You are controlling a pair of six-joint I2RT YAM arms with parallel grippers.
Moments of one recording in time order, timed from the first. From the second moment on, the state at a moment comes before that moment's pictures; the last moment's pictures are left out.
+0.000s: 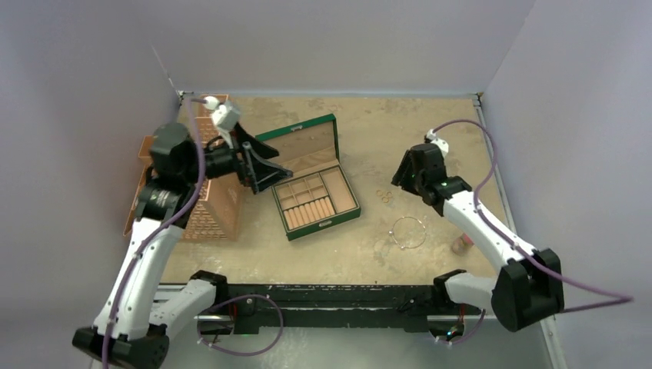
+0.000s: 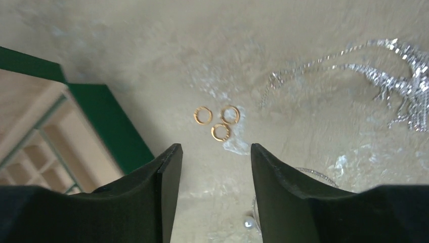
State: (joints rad) left arm -0.17 0.90 1.17 -0.35 0.95 -0.34; right arm 0.32 1.17 0.85 -0.41 0.20 0.64
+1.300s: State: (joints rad) left arm -0.51 1.13 0.97 -0.14 0.65 -0.50; right arm 0.40 1.69 0.93 -0.29 0.29 0.65
